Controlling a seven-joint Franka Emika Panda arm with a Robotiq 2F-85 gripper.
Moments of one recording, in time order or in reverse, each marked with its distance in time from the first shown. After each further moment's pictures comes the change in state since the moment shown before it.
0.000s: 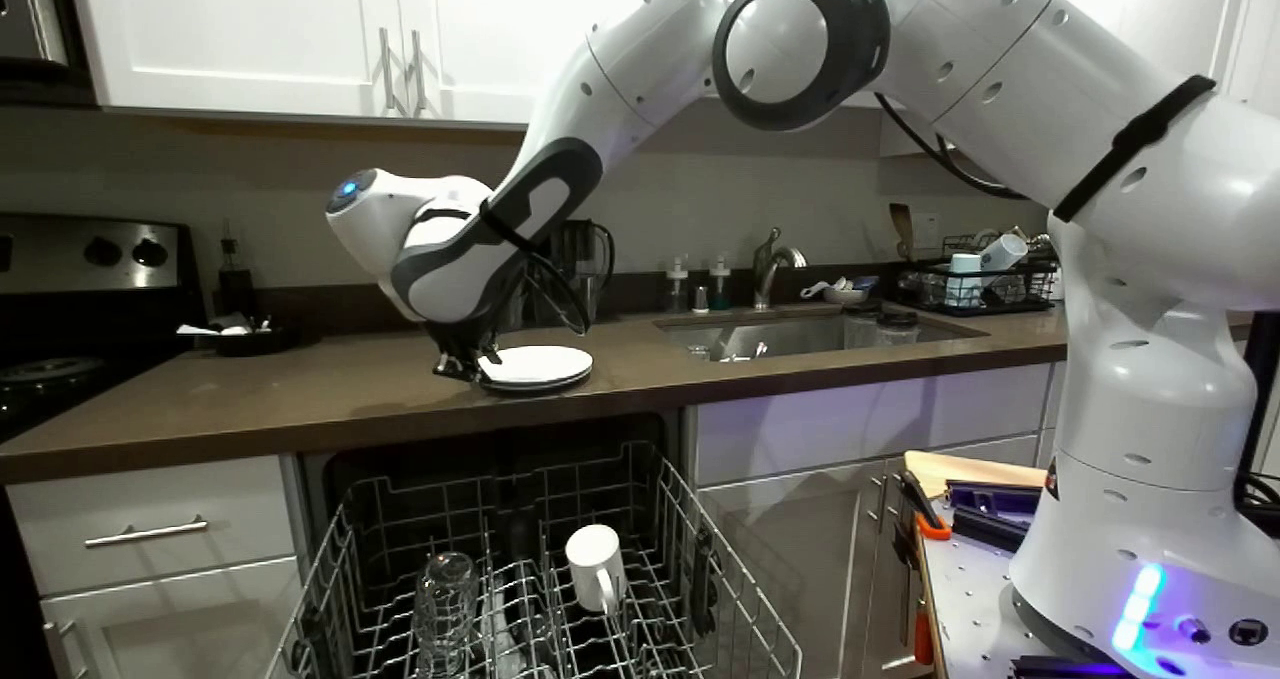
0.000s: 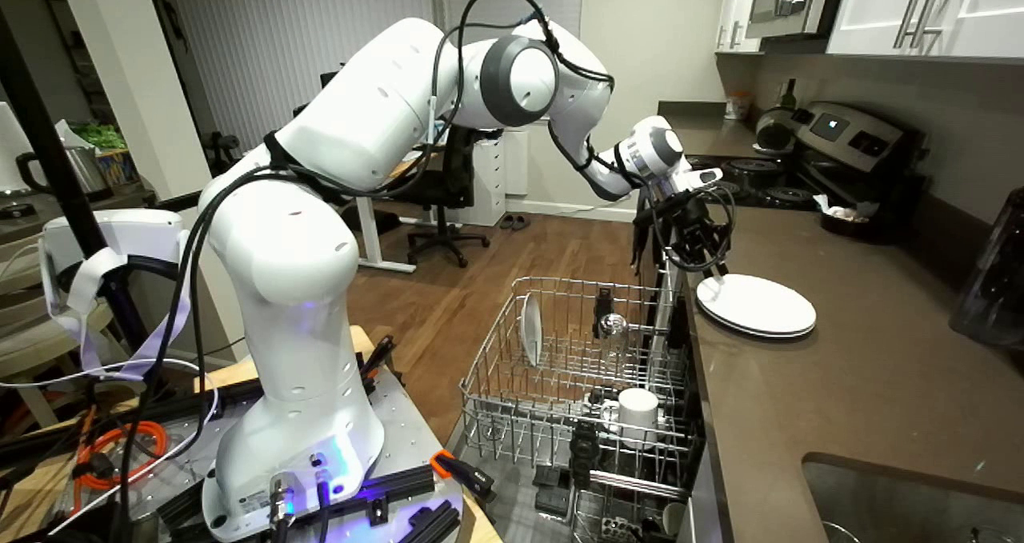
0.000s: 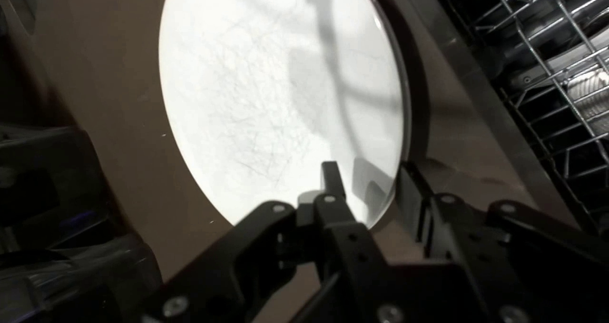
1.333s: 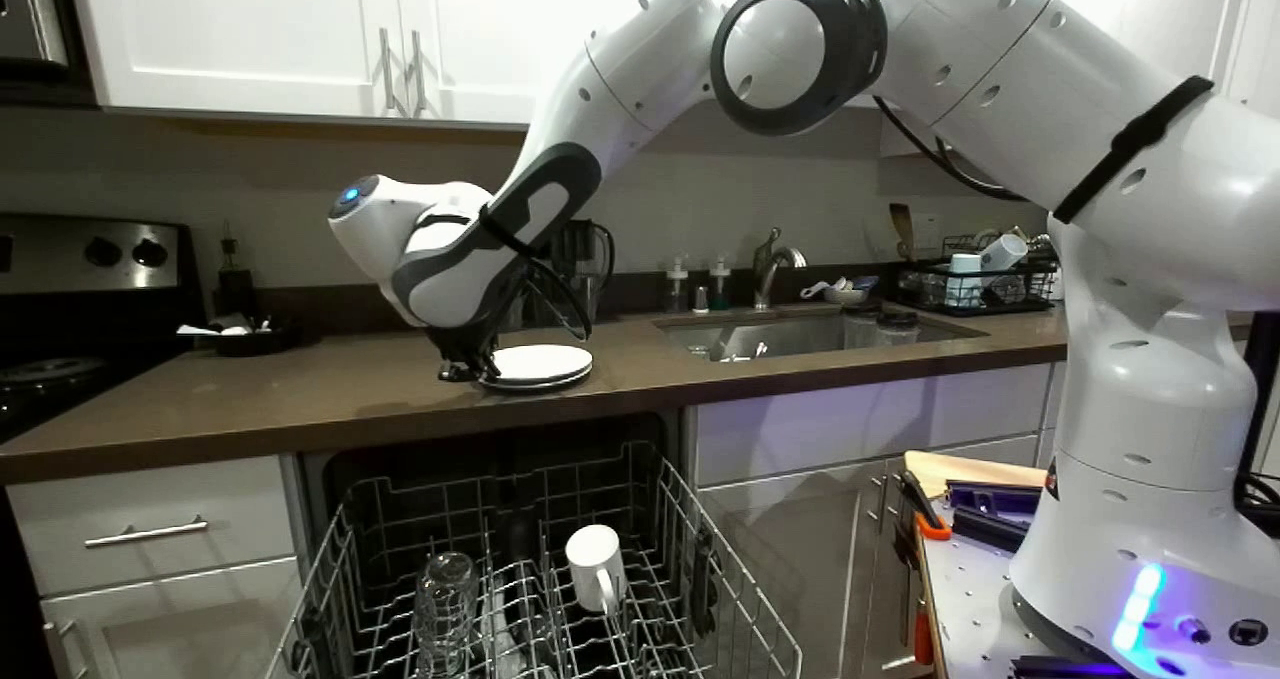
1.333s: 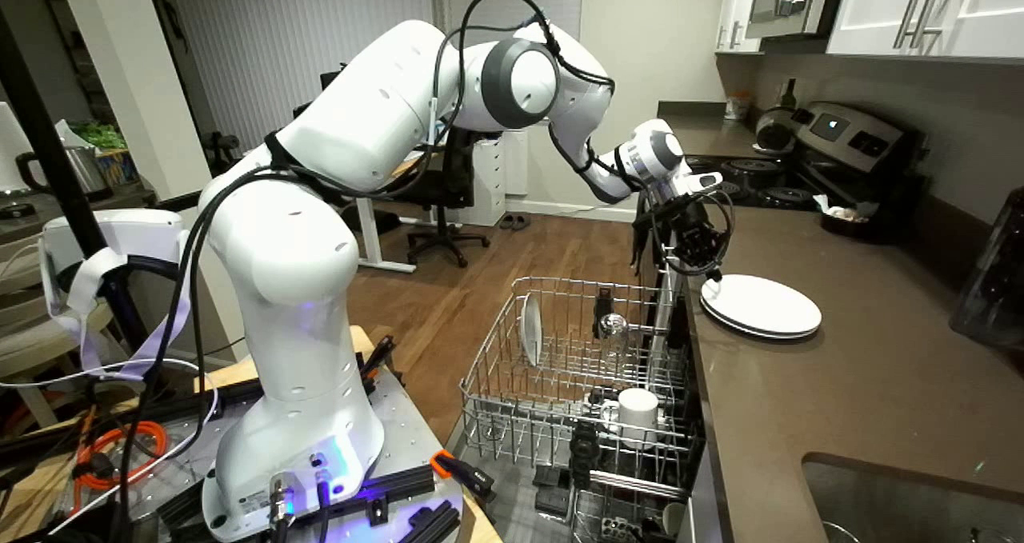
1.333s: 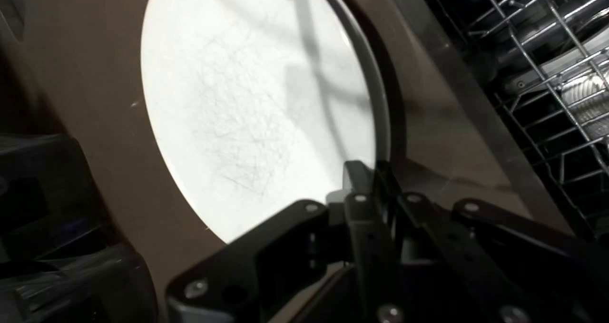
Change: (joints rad) arm 0.001 0.010 -0.005 0.001 0.017 0.004 -0.001
